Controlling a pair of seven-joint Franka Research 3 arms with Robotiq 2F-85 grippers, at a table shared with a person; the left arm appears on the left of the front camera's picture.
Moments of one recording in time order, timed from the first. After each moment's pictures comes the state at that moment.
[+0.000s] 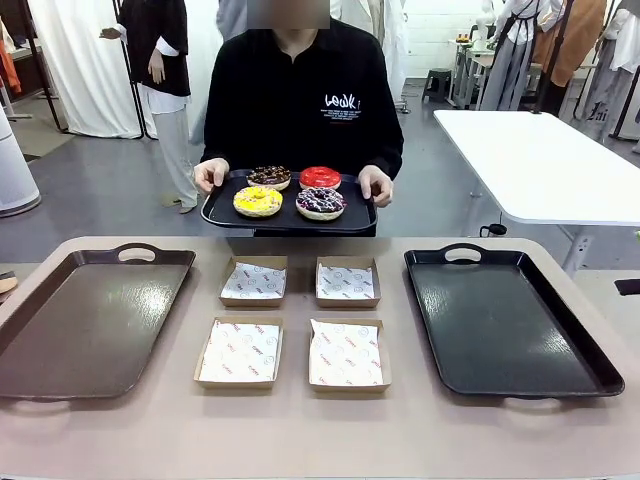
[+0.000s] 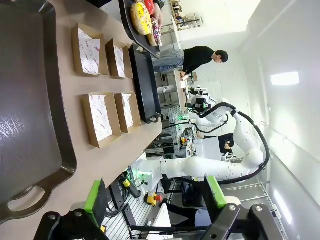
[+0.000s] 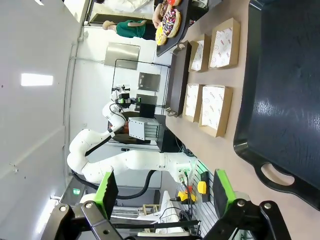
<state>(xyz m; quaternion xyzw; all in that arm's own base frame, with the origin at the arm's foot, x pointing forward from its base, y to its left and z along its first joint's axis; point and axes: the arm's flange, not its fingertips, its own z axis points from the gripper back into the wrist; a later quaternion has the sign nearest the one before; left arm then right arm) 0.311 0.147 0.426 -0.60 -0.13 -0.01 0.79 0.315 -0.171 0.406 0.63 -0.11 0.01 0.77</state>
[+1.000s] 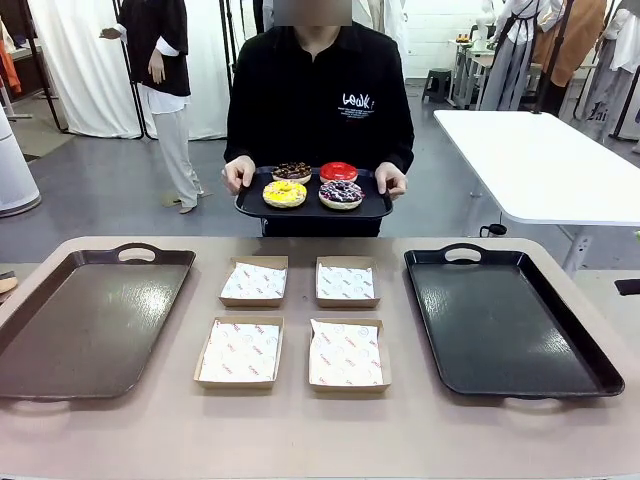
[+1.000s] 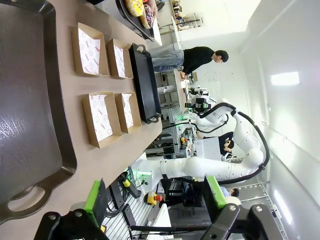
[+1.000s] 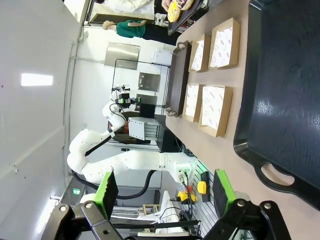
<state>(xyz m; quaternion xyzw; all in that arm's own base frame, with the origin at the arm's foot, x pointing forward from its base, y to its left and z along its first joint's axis) 0.311 0.147 0.426 -0.60 -0.13 -0.01 0.79 0.315 -0.171 0.406 0.63 -0.11 0.01 0.77</state>
